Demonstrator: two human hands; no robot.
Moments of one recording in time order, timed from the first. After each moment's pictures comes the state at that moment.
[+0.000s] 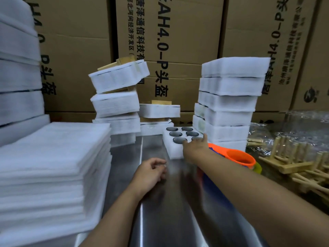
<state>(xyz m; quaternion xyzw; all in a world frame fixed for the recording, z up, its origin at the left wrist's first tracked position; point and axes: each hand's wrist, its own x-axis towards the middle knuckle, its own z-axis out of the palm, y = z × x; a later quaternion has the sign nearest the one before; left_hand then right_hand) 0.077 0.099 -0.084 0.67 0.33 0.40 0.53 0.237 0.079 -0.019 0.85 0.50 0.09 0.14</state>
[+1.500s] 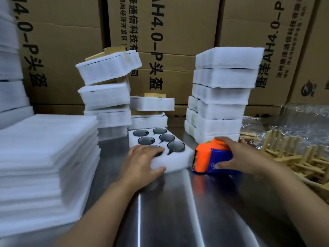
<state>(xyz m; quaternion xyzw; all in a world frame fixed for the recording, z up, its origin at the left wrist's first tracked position) 0.075 0.093 -0.079 0.88 0.29 0.37 0.00 0.327 -0.060 -0.017 0.81 0.56 0.00 -0.16</state>
